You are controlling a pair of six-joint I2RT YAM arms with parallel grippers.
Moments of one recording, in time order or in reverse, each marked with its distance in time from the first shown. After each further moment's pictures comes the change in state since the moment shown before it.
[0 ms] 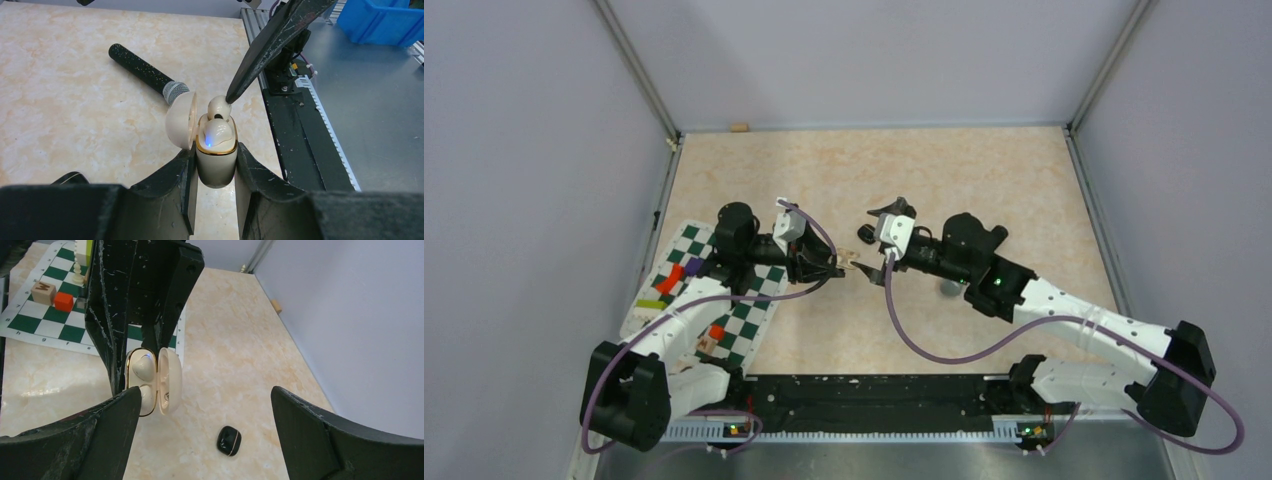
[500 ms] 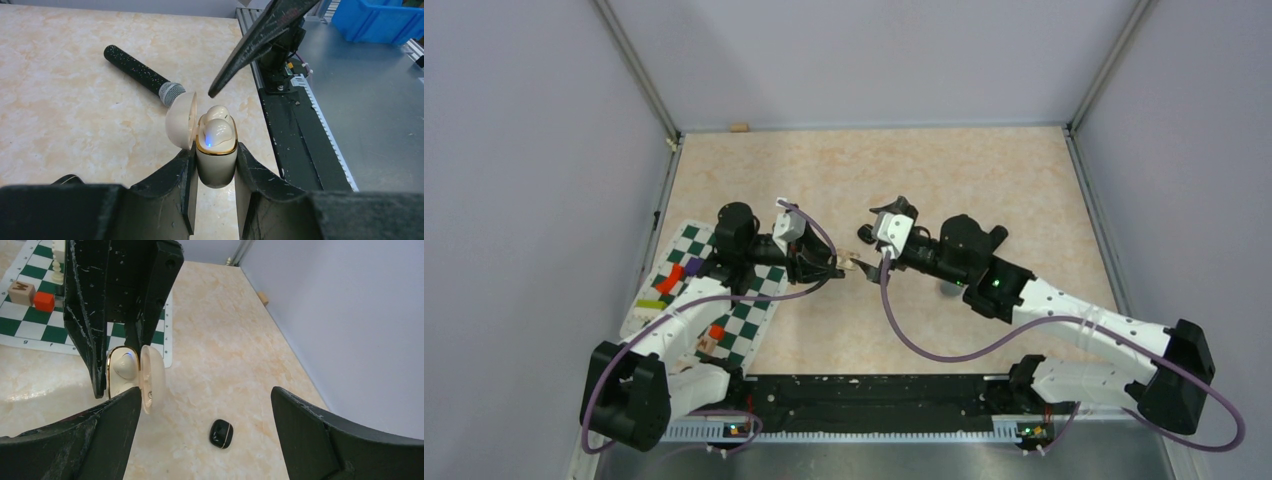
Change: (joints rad) left arm 0.000 0.000 0.000 -0.001 0.011 0.002; right arm 0.023 0.006 0.003 0.002 0.088 0.000
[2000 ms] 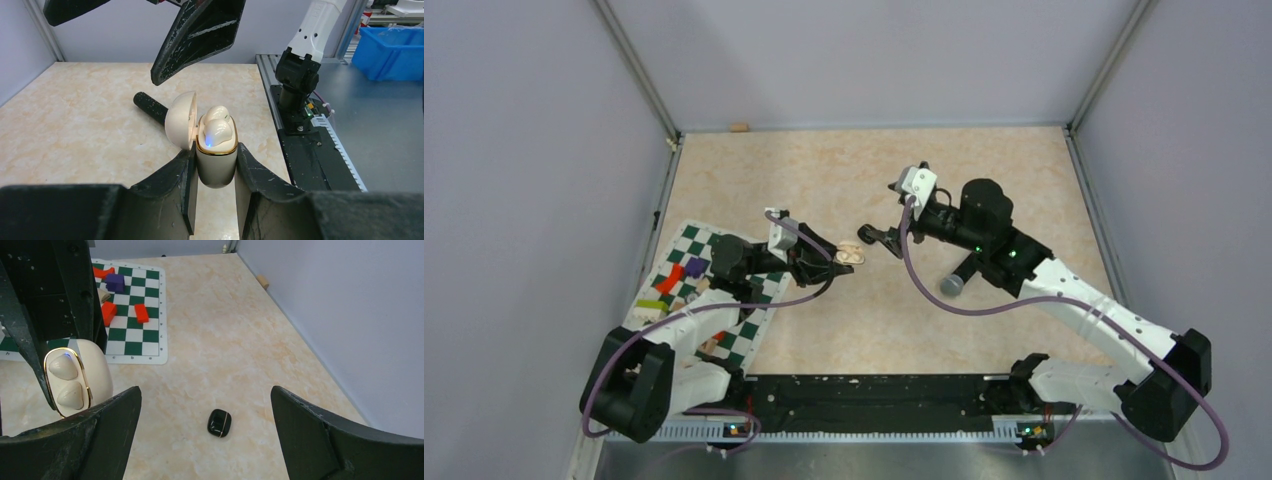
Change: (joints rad) left arm -0.070 0.044 -0.171 0.734 -0.171 -0.393; right arm -0.225 0.033 0.141 -0.143 -0.187 0.126
